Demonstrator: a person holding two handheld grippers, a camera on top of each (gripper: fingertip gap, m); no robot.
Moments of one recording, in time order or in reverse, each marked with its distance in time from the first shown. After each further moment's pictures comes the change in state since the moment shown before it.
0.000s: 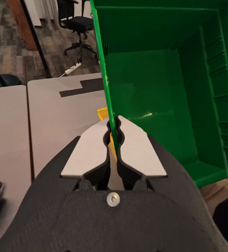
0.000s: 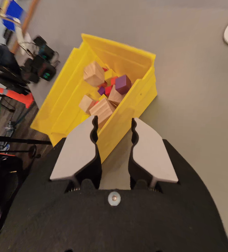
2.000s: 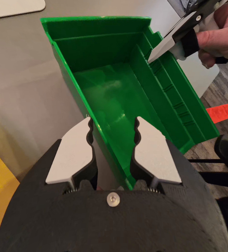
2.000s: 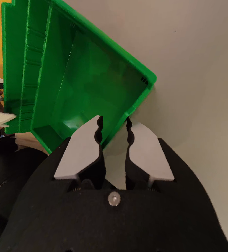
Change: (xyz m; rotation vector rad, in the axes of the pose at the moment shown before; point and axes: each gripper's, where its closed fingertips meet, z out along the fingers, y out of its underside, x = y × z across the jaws) left arm 0.325 0.166 0.227 -0.440 0.357 -0.015; right arm 0.174 0.127 -0.216 -0.379 0.229 0.258
